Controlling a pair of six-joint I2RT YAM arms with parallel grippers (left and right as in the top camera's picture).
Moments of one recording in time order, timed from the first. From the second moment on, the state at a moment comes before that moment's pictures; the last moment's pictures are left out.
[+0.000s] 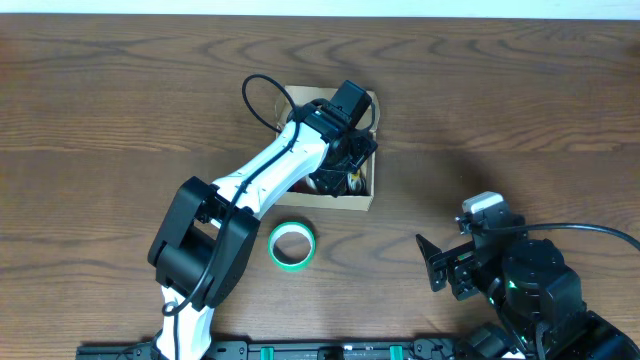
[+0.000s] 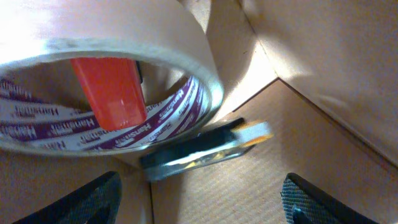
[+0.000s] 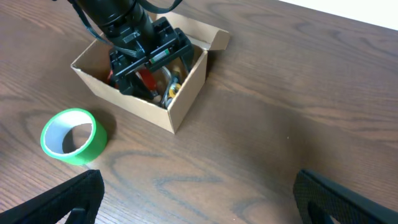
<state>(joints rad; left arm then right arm) -0.64 2.05 1.57 -0.70 0.31 -1.42 0.59 0.58 0.95 -1.01 0.17 0.13</state>
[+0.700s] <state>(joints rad) -0.54 1.65 1.63 -1.40 0.02 -1.47 0.59 0.58 0.95 -1.01 0.17 0.13</state>
